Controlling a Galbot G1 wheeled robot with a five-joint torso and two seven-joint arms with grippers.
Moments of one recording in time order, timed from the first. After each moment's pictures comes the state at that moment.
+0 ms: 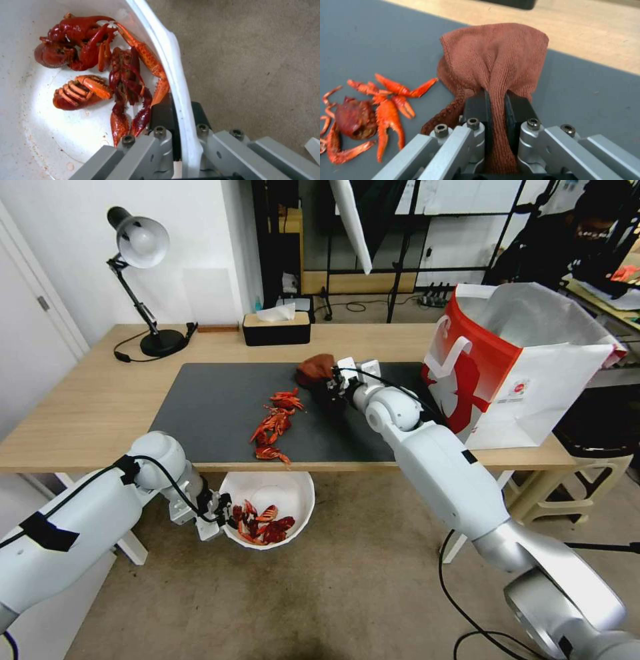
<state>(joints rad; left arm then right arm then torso) 0.62 -0.71 0.16 -1.59 0.55 -0.70 1.27 -0.38 1.31 -0.11 1.32 0.54 -0.61 0.03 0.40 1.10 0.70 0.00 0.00</state>
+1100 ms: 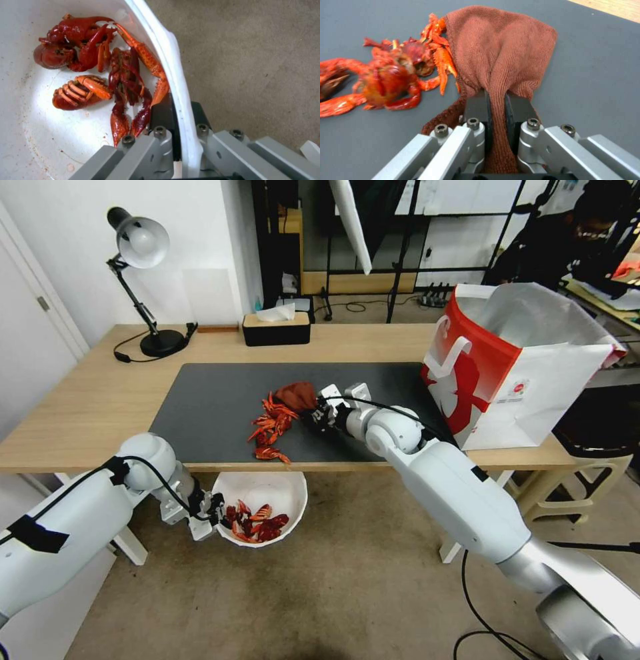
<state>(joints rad) 0.64 -0.69 0.12 -1.58 0.52 -0.71 1.26 -0.46 1.18 -0.23 1.52 0.59 -0.65 -0.07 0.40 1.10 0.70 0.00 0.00</state>
